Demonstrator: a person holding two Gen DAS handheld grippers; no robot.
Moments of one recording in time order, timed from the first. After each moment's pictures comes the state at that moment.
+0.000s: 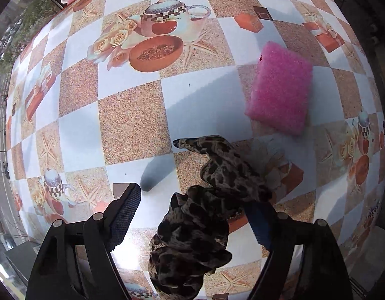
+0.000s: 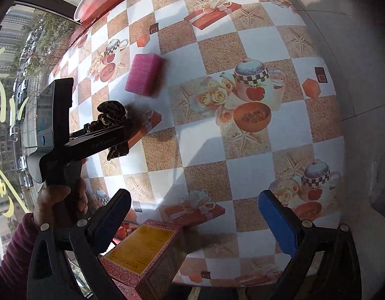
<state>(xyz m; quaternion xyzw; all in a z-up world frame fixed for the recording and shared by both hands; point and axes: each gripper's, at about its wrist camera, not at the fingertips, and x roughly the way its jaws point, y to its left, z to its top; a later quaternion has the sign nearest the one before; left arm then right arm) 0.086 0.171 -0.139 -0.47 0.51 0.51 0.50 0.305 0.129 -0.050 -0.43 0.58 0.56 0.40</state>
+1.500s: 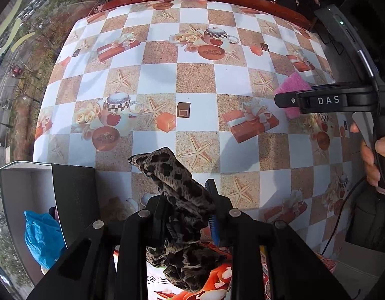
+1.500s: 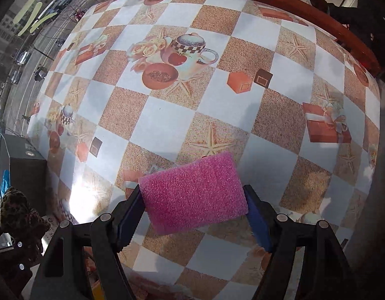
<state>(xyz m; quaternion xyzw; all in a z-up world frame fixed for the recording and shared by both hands) 0.033 0.036 -0.036 -0.49 0.41 0.57 0.52 0.194 0.188 -0.087 -0.55 0.37 0.67 0.32</state>
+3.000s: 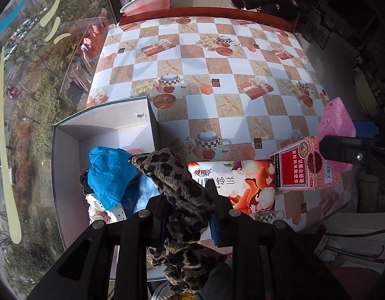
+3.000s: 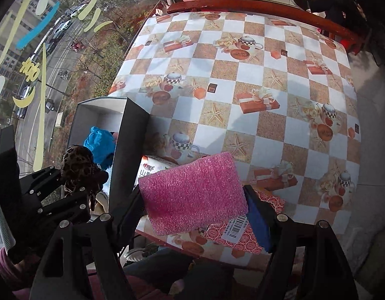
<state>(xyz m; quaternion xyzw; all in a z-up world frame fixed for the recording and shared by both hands) -0.047 -0.120 0.039 -0.44 0.41 0.57 0.56 0.129 -0.044 0.061 -0.48 0.42 0.69 0.34</state>
